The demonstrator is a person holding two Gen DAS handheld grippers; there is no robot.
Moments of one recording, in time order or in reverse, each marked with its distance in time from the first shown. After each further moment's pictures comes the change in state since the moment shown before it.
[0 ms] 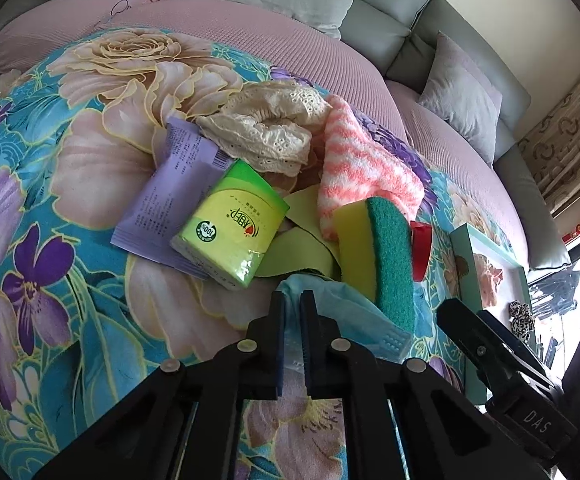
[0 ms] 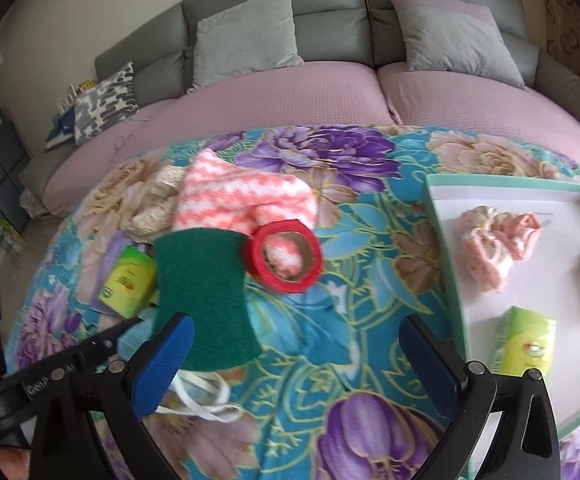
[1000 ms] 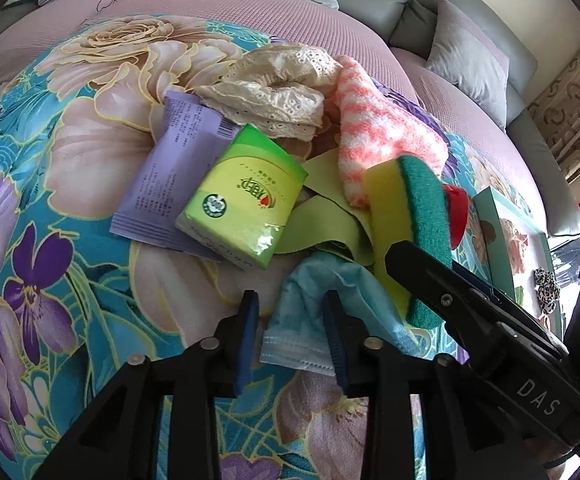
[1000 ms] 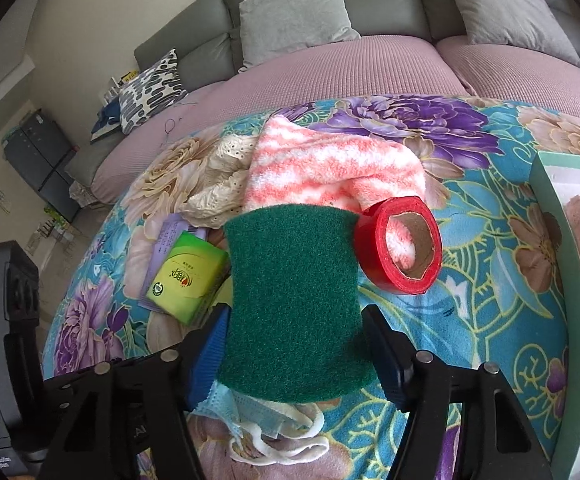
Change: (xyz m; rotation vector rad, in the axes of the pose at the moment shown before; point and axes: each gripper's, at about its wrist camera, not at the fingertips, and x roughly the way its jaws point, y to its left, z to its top) left arm 0.021 0.004 -0.003 0.078 0.094 0.057; right arm 0.040 0.028 0.001 -0.005 0.069 0.189
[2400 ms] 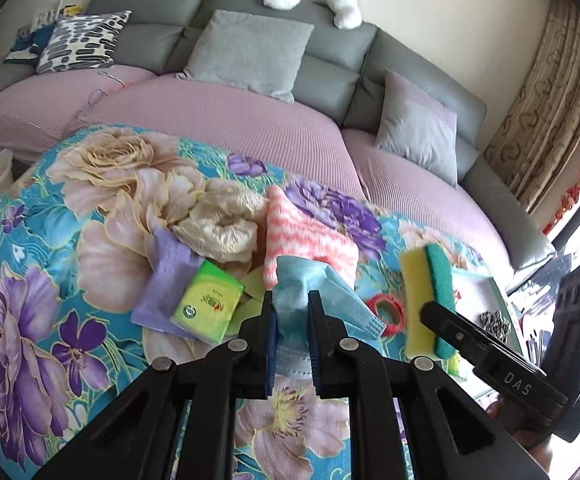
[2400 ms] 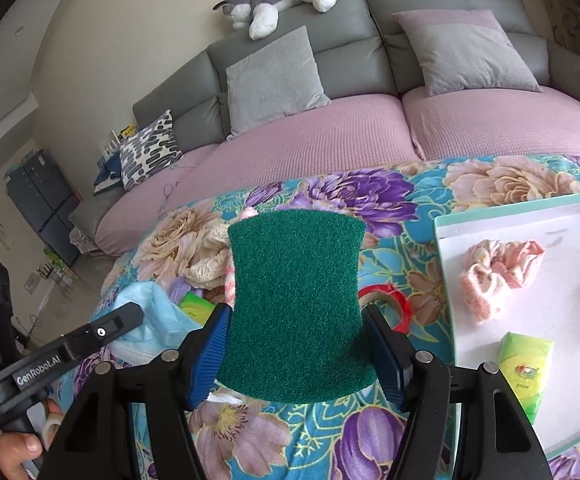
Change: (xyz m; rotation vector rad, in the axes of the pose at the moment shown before) left arm -0.088 -0.042 0.016 0.068 -0.316 -0.070; right arm -0.104 -0.042 0.008 0.047 -0.219 -0.013
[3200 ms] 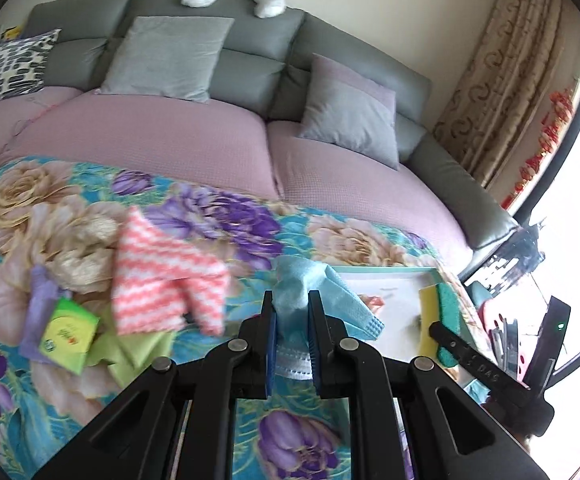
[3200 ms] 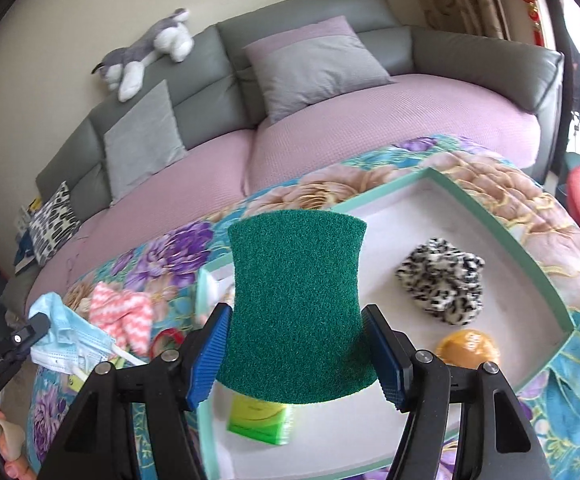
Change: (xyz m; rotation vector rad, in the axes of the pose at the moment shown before) left arm 0.035 -0.131 0.013 0.134 0.036 -0.166; right arm -0.076 -0.162 0.006 0.245 -0.086 -0.322
